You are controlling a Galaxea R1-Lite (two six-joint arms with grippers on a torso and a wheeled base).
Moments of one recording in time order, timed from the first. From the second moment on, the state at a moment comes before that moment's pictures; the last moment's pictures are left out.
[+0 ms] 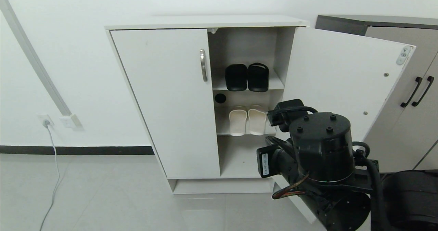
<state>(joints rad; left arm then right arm) 0.00 0.00 0.00 0.00 0.02 -0.01 1.01 1.73 -0.93 -0.51 -0.74 0.18</state>
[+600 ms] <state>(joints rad) 0.00 0.00 0.00 0.00 0.02 -0.01 1.01 1.73 -0.93 -0.51 -0.74 0.18</state>
